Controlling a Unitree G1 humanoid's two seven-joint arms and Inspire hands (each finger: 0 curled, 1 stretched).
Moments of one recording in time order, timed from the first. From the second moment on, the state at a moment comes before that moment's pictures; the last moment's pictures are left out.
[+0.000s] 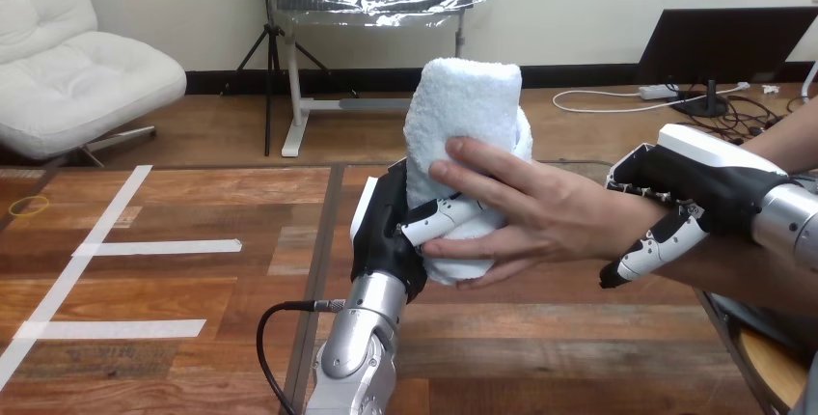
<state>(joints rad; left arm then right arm) -0.52 -0.18 -0.10 0.99 -0.30 -0.52 -0.11 -0.39 -0.78 0.15 0.24 -0.35 -0.05 0.53</state>
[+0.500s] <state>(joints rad) -0.52 -0.18 -0.10 0.99 -0.31 -0.52 -0.11 -0.39 -0.79 0.15 0.24 -0.35 -0.05 0.53</state>
